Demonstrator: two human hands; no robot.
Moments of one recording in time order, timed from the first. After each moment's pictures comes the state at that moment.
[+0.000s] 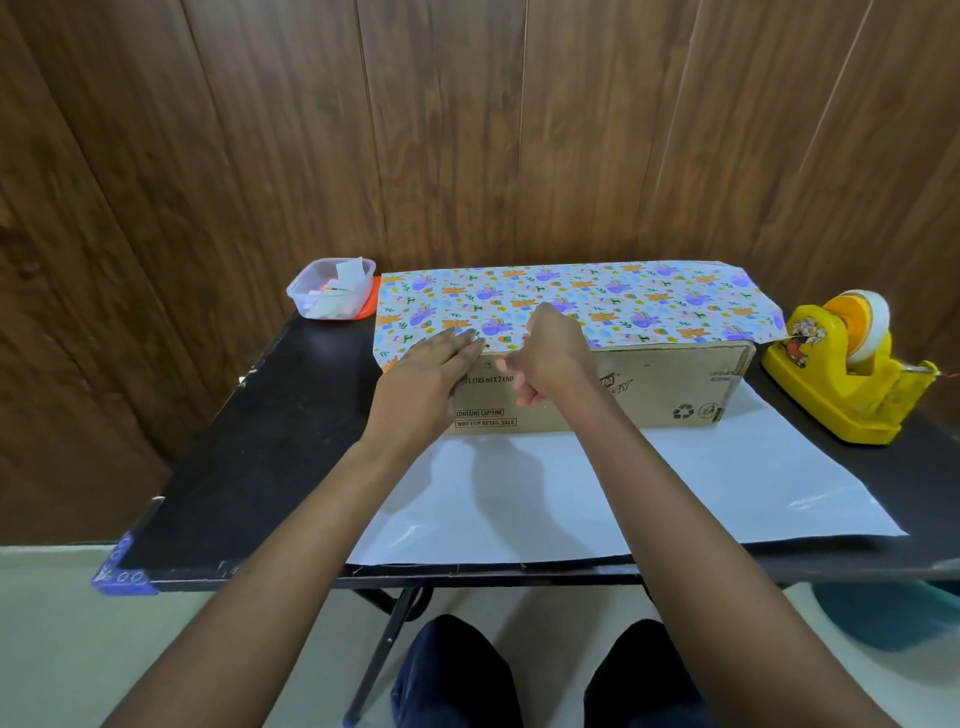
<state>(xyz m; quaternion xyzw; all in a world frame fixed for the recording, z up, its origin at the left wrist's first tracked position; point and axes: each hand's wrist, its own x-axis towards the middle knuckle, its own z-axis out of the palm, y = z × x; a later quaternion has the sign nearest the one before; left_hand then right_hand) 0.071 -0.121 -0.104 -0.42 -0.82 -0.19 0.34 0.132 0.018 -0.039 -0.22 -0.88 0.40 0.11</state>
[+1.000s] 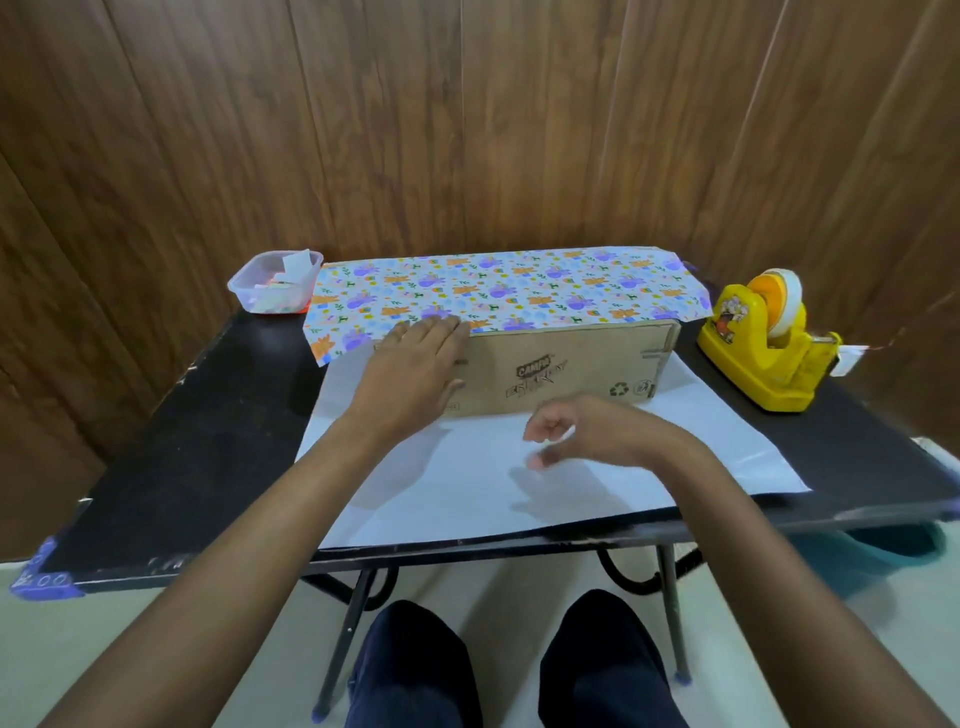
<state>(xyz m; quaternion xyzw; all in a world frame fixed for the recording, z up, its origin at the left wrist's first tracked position) 0.088 -0.081 -0.093 -0.45 -0.85 -0.02 0.28 0.230 0.096 -0.078 -0.04 -0.94 0.32 -0.10</state>
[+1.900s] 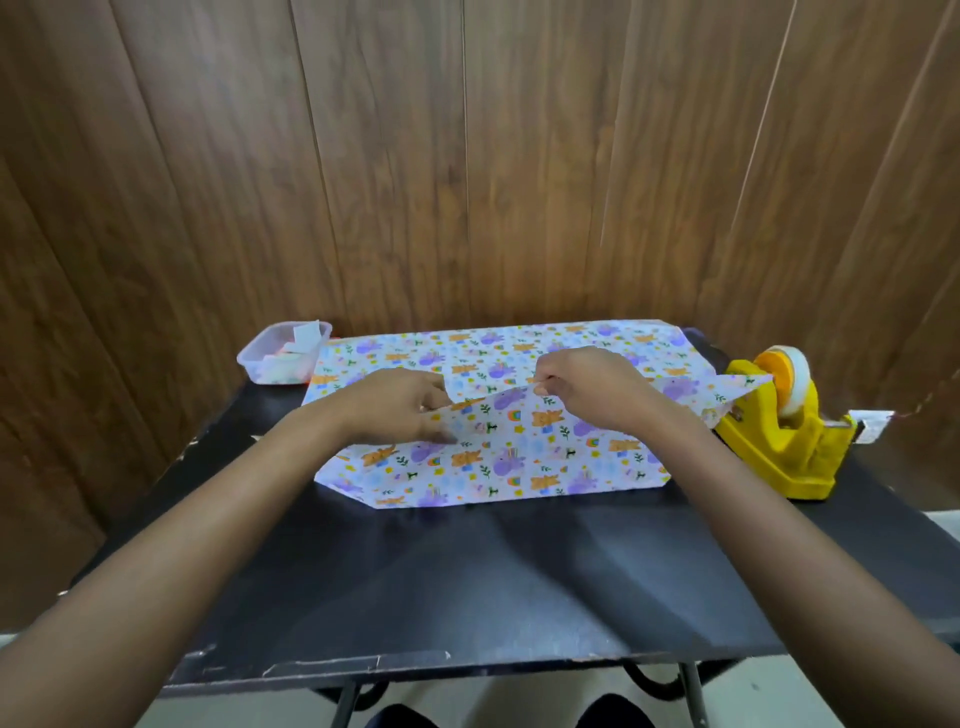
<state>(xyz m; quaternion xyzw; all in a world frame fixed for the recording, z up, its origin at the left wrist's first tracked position) 0.066 -0.076 -0.011 -0.46 -0.88 -0.08 -0.04 0.158 0.141 -0.013 0.01 -0.99 0.06 0.12</state>
